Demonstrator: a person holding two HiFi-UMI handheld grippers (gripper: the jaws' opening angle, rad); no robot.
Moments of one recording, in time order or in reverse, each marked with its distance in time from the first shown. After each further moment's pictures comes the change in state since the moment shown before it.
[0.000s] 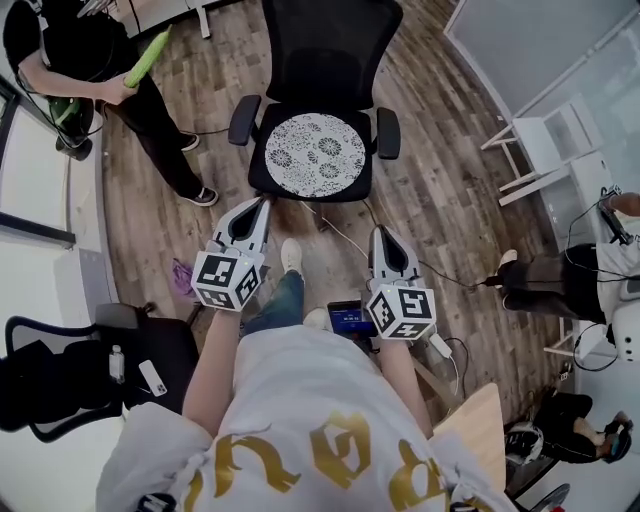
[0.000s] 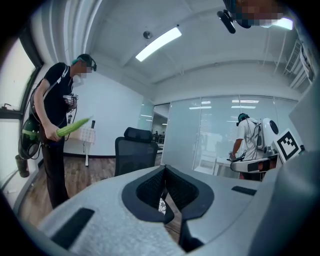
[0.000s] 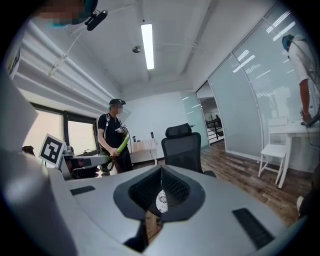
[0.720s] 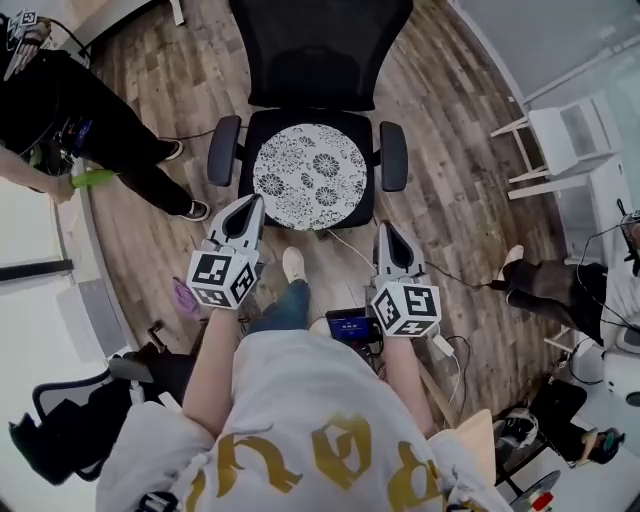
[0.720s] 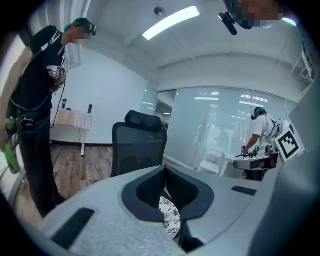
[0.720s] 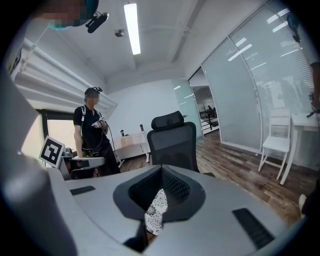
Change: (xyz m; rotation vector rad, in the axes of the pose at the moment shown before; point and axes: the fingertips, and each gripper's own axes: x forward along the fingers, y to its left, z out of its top) left arm 0.214 0.126 -0.003 -0.068 0.133 -0.016; right arm 0.216 -0.090 0.018 0.054 0.109 -0.076
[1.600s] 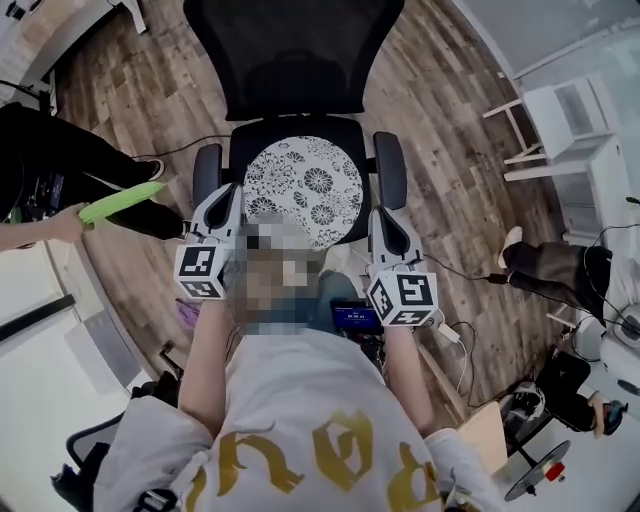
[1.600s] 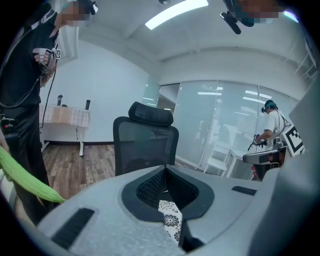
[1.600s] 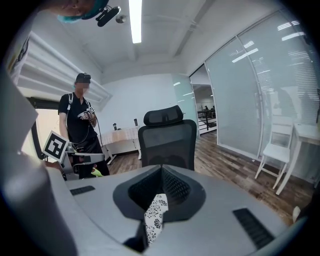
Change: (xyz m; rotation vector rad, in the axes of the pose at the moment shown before) left arm 0.124 0.101 0.024 0.010 0.057 0.002; right arm 0.128 -0.023 0.032 -0.059 0.048 -0.073
